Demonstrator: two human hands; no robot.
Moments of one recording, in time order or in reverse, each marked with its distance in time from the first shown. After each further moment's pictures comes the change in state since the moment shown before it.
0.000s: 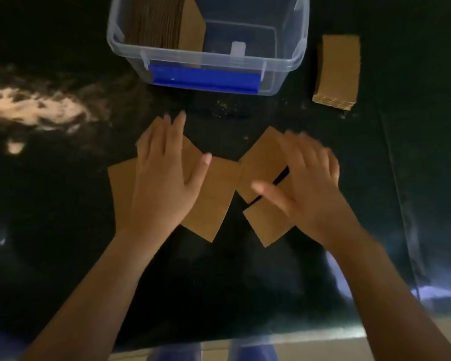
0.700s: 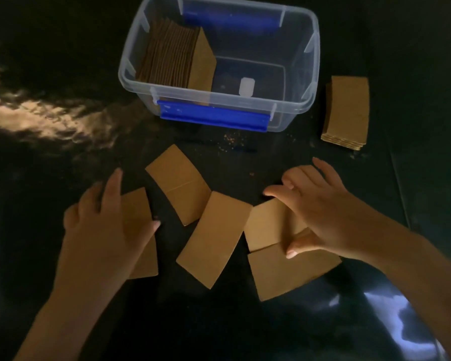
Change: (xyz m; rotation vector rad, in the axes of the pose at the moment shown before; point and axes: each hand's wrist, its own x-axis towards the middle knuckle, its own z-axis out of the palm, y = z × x) left_hand -0.015 -0.049 -0.030 0.178 -0.142 -0.390; right_hand 0.047 0.023 -0.027 -0.502 -0.370 -0.502
